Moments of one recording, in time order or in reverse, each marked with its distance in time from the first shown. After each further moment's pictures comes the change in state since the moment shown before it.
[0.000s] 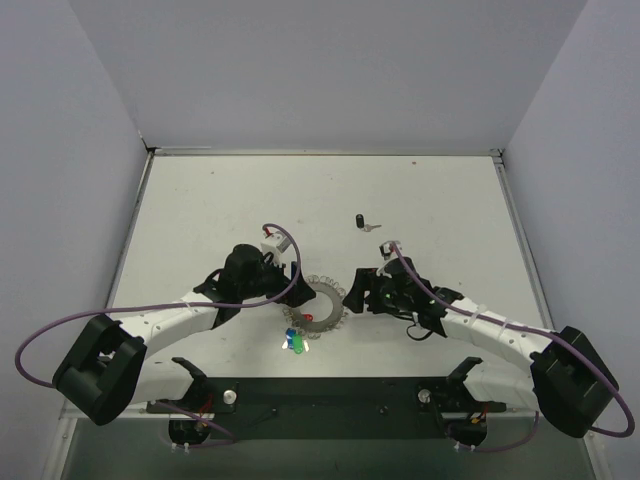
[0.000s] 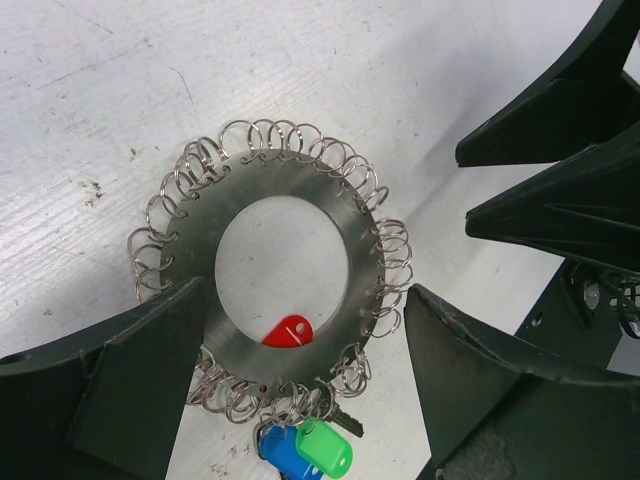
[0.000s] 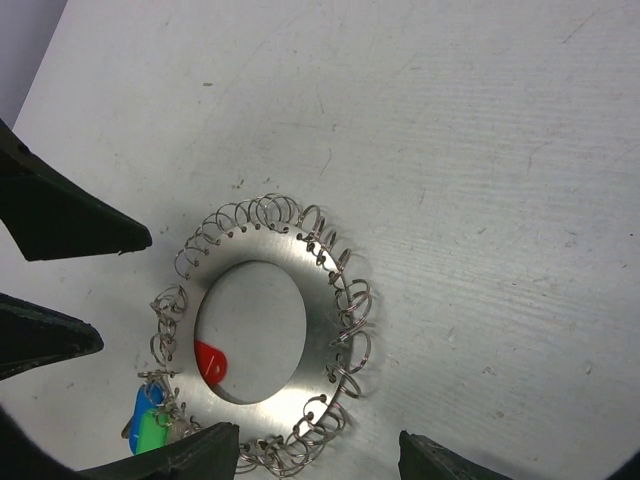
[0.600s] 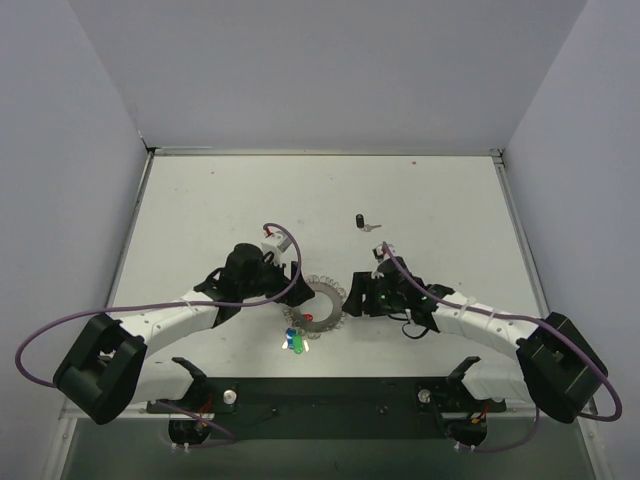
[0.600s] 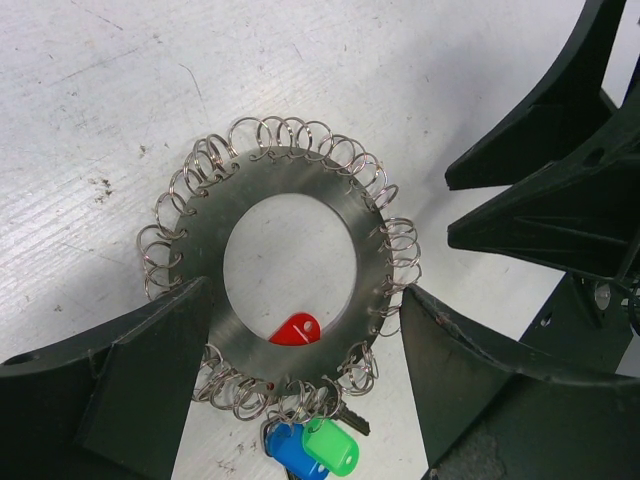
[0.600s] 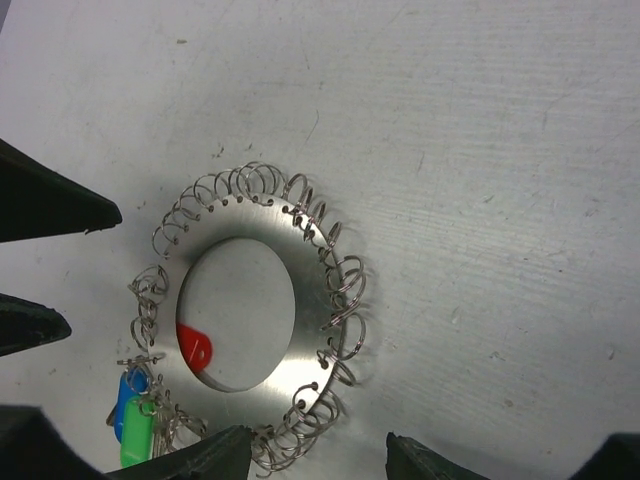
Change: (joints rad) left arm 0.000 0.005 0.013 -0.034 -0.020 0.016; right arm 0.005 0.081 0.030 -0.022 -0.020 0.010
